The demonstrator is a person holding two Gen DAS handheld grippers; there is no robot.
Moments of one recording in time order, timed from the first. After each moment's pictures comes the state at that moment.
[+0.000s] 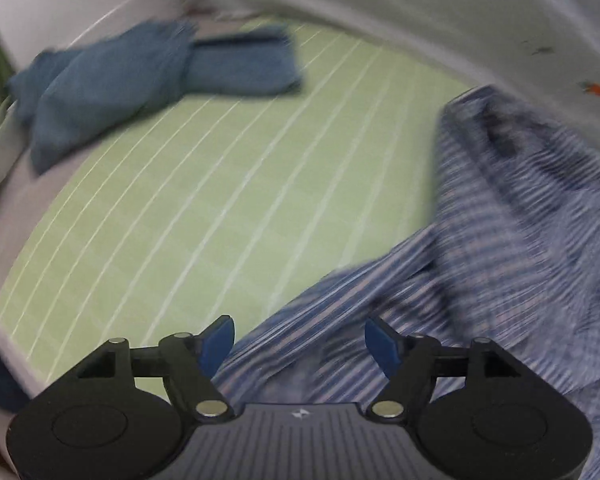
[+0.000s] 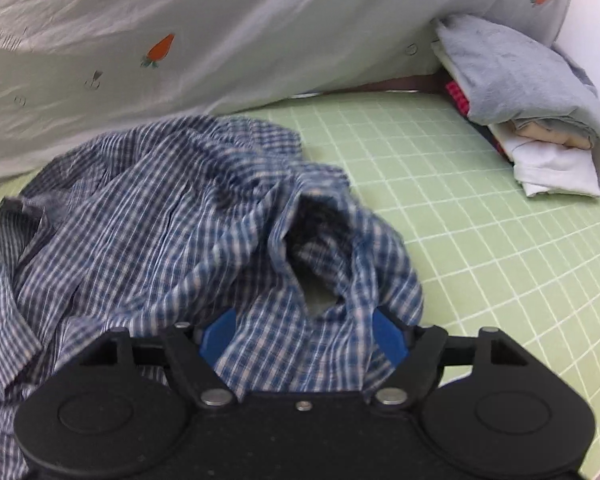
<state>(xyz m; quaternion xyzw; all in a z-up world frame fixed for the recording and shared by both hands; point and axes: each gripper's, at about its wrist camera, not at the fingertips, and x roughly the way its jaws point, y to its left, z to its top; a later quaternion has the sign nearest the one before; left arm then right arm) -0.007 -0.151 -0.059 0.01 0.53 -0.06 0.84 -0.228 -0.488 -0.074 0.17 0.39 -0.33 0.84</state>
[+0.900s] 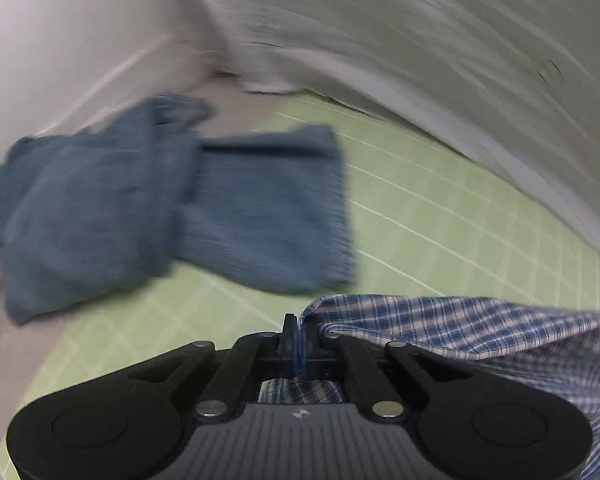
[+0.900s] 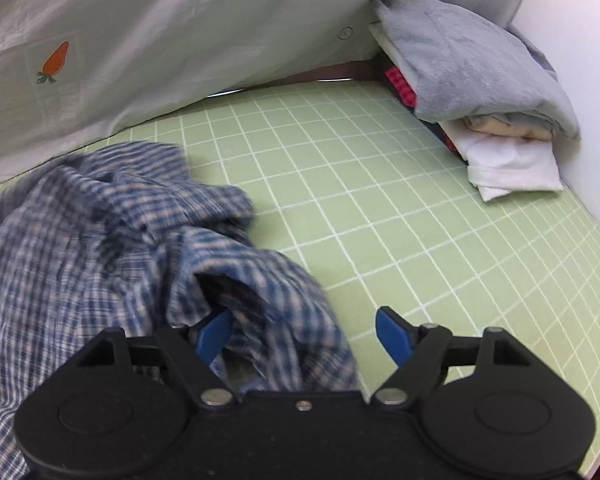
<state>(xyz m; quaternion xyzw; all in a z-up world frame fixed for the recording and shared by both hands) 0.187 -0.133 -0.062 0.00 0.49 0.05 0.87 -0.195 -0.554 -0.084 0.18 0.41 -0.42 0.79</state>
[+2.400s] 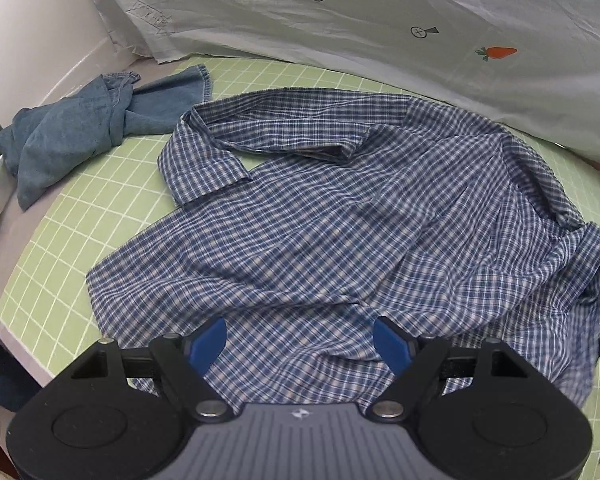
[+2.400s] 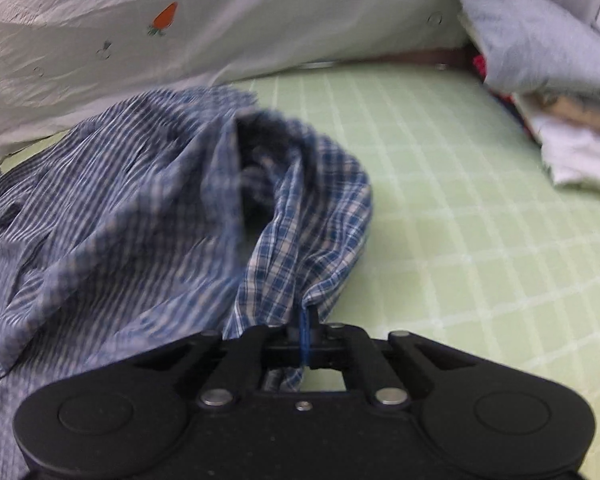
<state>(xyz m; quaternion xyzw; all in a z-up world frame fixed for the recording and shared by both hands) -0.117 -0.249 -0.014 0.06 0.51 -0.08 0.85 -0.265 -0.560 -0.111 0.15 0.41 -0.25 0.87</state>
